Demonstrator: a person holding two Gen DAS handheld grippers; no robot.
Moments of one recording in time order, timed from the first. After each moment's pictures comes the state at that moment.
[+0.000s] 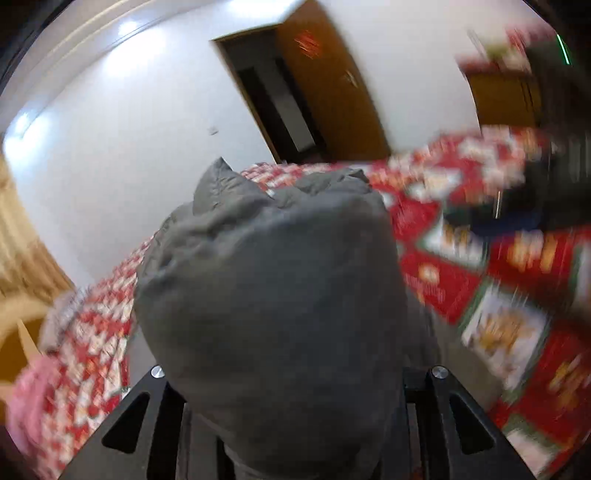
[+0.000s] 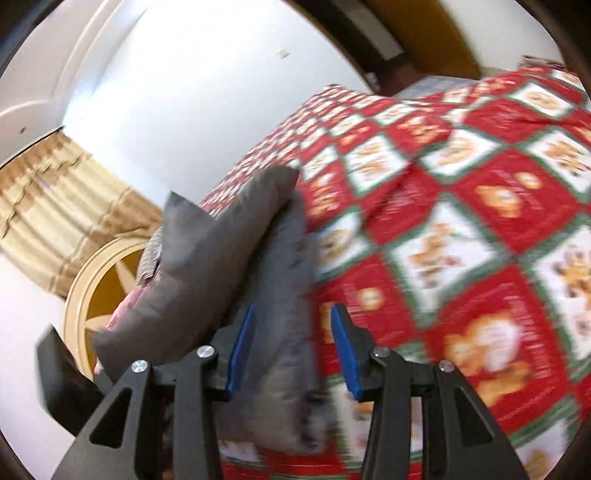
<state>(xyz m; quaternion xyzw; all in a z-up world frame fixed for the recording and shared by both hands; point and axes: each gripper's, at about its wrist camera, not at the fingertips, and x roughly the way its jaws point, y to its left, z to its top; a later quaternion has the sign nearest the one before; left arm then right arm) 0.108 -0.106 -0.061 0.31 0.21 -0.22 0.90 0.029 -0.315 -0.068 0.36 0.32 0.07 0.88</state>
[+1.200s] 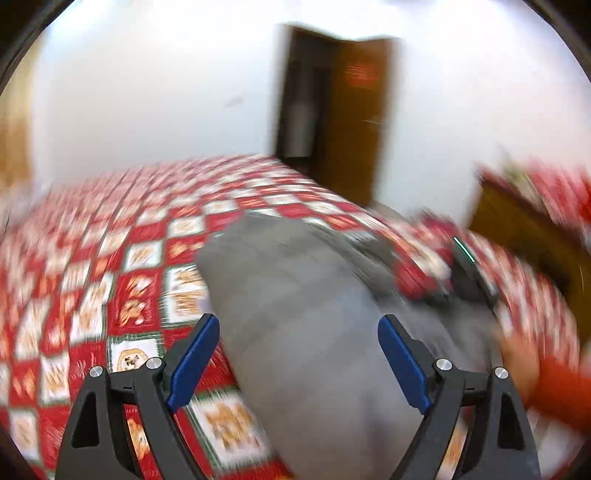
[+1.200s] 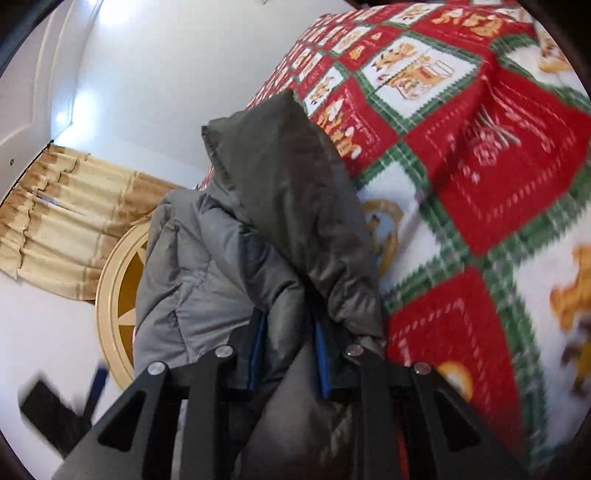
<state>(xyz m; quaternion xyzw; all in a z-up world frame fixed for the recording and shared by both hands) 0.192 0.056 0.023 -0.01 0.31 -0.29 0.91 0.144 -0.292 -0.120 0.43 0.39 0.16 0.80</state>
